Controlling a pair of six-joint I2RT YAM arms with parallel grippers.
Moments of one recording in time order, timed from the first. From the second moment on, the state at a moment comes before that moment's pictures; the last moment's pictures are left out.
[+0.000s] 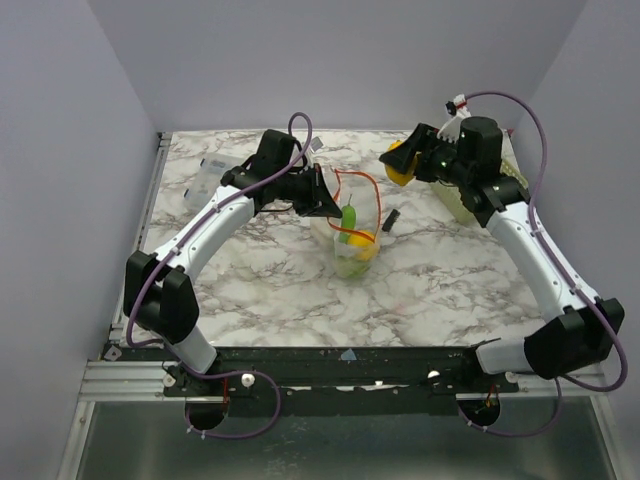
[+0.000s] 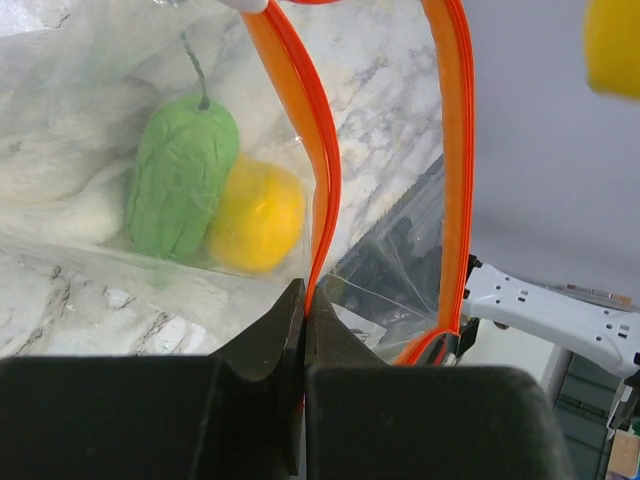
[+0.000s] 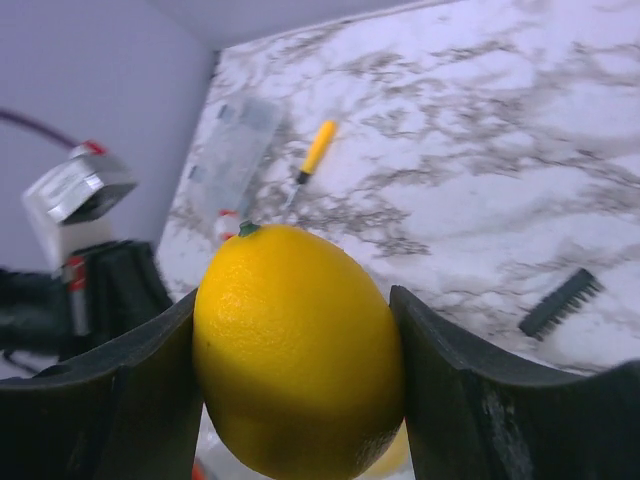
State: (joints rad) left arm -0.48 1.63 1.46 -0.56 0.67 -0.66; right arm 0.24 1.41 1.37 -0.34 -0.29 0.53
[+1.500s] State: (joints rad) left arm -0.48 1.60 1.45 -0.57 0.62 -0.61; right arm 0.38 1.43 1.43 -0.41 0.27 0.44
